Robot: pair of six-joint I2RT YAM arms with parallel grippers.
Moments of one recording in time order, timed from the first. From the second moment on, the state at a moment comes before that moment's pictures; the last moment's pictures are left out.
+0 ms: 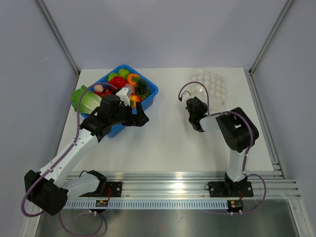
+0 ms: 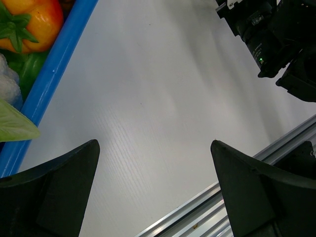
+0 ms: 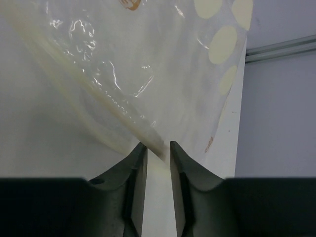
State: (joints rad) left arm -0.48 1.09 0.96 -0.47 0.20 -0.41; right arm 0.46 1.93 0.90 0.51 0.66 -0.65
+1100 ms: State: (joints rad) left arm -0.68 1.36 1.05 -0.28 0.26 -0.49; right arm 0.48 1.61 1.45 -0.82 0.15 0.47
